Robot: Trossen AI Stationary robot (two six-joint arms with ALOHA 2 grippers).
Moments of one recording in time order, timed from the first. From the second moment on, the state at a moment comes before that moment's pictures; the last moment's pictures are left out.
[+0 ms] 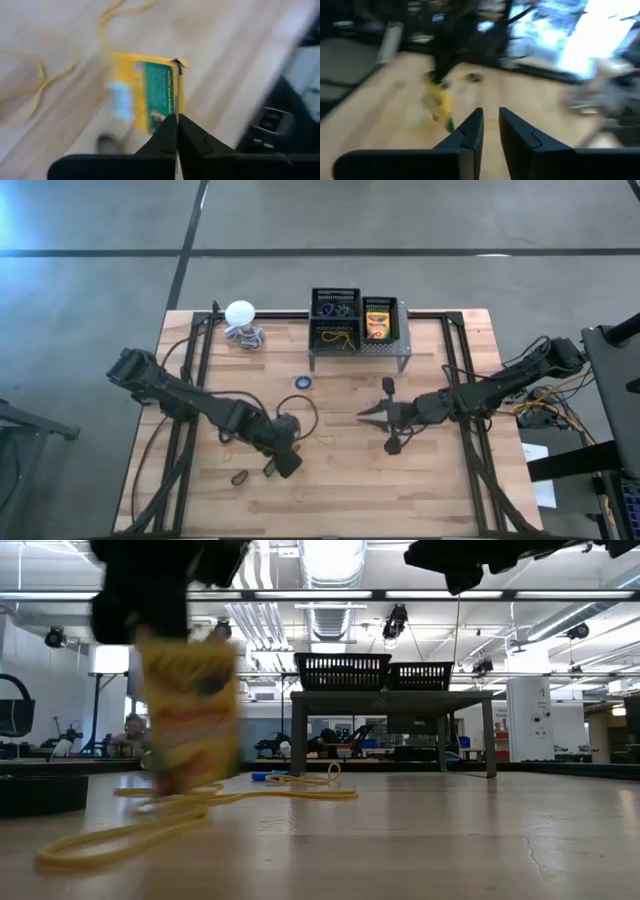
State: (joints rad) left arm -0.39 1.58 1.10 -0.59 0.02 -1.13; right arm 0.35 1.18 0.62 0.33 0.35 -0.08
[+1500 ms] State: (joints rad) left arm -0.27 1.57 1.16 -0.32 -0.14 -0.63; right arm 0.18 1.65 0.89 0.17 -0.22 0.25
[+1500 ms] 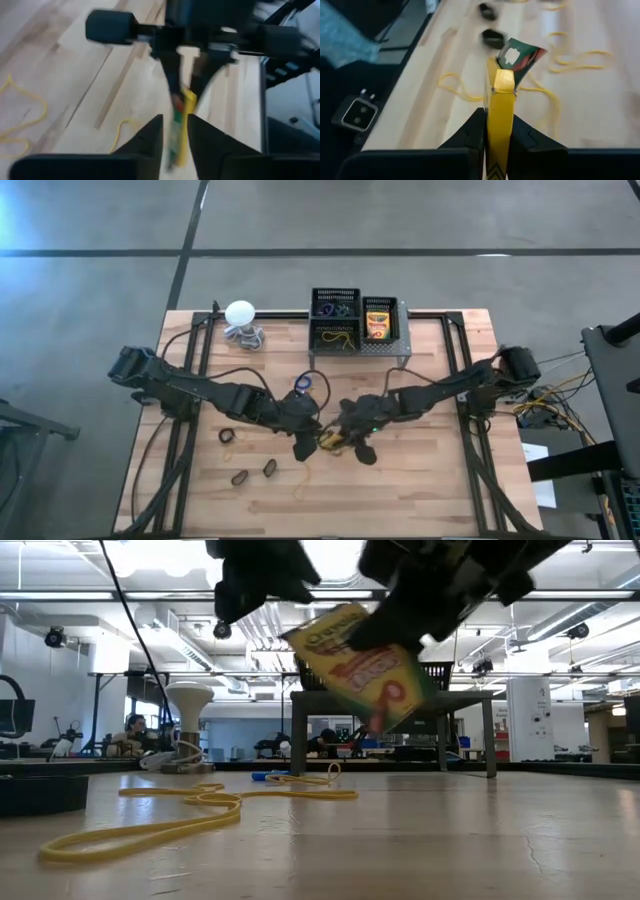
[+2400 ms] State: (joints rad) left arm -0.29 1.57 0.96 0.24 -0.30 -0.52; right arm -0.73 1.13 0.94 -0.32 -0.28 0.16
